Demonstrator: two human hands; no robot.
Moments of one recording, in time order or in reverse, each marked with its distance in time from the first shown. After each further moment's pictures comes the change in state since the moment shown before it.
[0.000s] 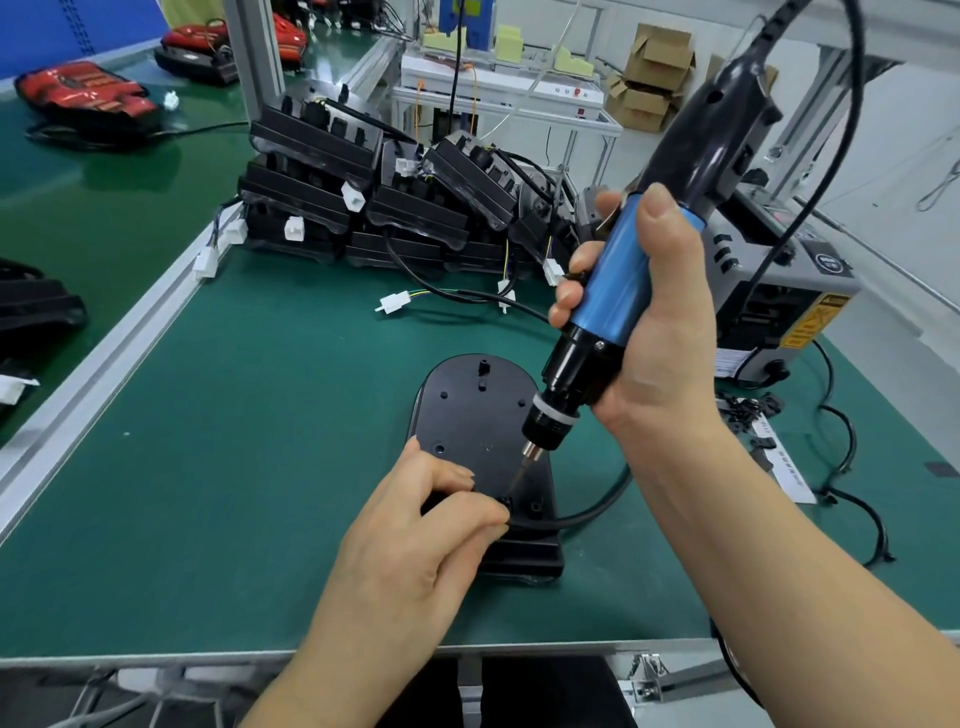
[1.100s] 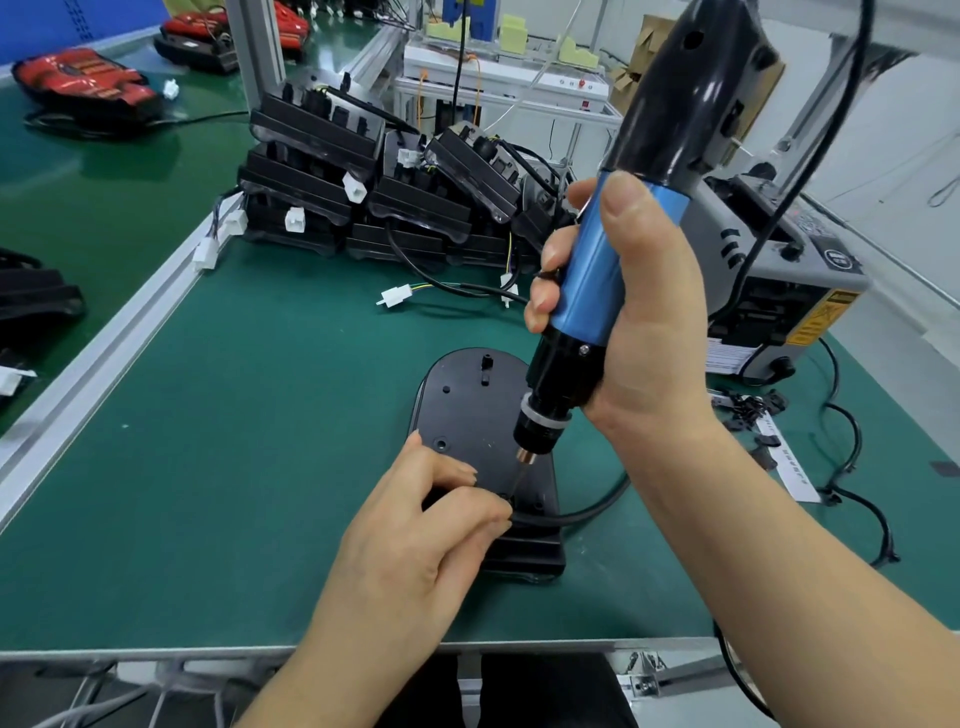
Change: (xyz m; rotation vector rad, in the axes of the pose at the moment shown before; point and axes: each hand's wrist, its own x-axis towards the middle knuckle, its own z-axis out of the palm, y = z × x) left_hand 0.000 -0.002 0.002 -0.019 0.023 0.019; right_hand -0.007 0.000 0.018 -0.091 -0.114 -0.041
